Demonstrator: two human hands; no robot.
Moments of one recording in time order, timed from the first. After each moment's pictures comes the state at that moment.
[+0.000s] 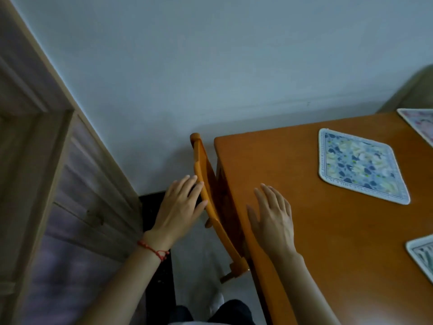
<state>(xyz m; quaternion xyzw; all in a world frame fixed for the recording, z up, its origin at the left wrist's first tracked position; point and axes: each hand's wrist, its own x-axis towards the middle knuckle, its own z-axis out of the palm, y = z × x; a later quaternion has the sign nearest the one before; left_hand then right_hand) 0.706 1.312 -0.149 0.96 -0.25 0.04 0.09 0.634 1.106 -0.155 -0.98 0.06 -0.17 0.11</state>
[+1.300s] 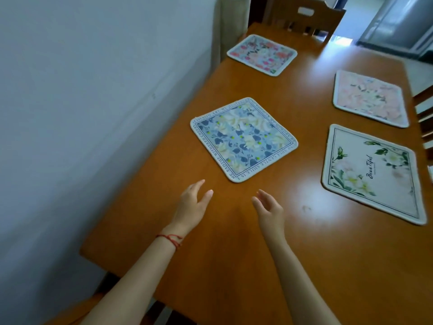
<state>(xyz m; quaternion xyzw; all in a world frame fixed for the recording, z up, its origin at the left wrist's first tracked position) 0.906 0.989 -0.210 0.78 -0.45 -0.31 0.31 0.730 0.929 -0.215 -0.57 0.61 -0.28 0.48</state>
